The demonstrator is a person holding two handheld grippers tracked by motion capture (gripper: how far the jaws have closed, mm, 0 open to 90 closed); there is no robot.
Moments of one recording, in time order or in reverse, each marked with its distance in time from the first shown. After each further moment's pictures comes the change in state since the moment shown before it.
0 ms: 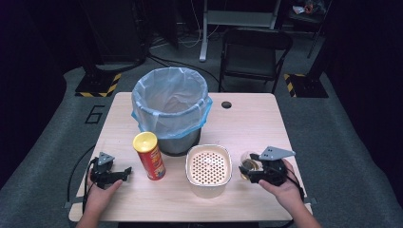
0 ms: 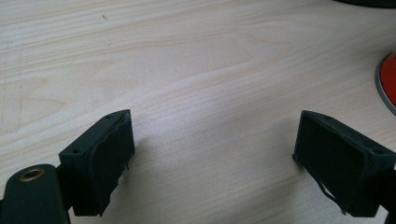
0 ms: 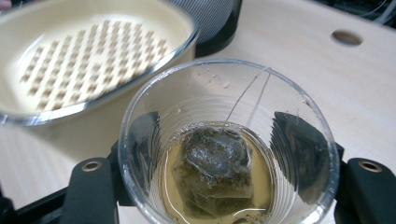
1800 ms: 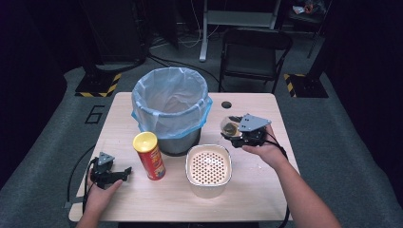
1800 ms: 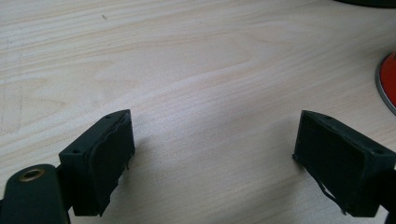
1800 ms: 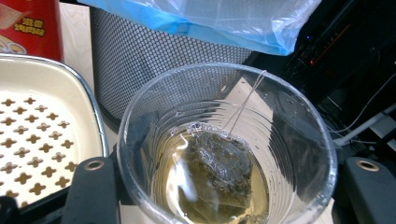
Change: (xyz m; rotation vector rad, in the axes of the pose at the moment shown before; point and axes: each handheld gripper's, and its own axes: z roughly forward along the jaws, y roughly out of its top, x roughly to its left) left arm 0.000 0.000 0.001 -0.010 0.006 0.003; right arm -0.034 0.089 0.061 -0.190 0.004 -0.449
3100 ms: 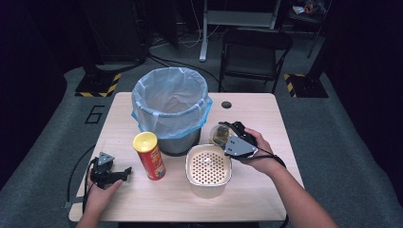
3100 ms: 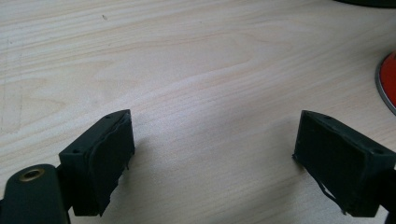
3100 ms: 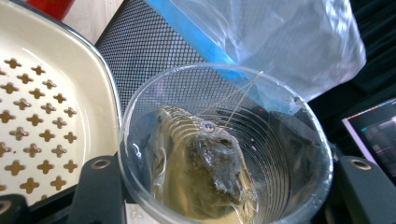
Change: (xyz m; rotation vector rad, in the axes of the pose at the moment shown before) left arm 0.000 0.000 0.000 0.000 0.000 0.000; right arm 0.048 0.013 0.004 -0.050 -0.133 -0.450
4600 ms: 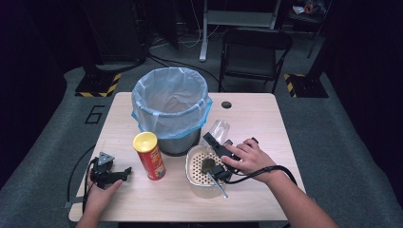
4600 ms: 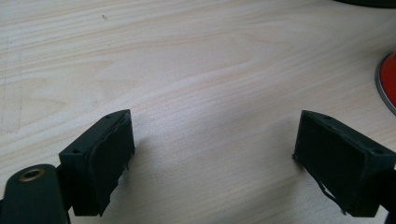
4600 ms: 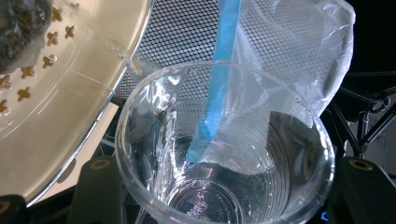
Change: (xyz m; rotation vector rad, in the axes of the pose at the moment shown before) left arm 0.000 0.000 0.000 0.000 0.000 0.000; right arm 0.060 0.041 0.001 0.154 -0.243 -1.039
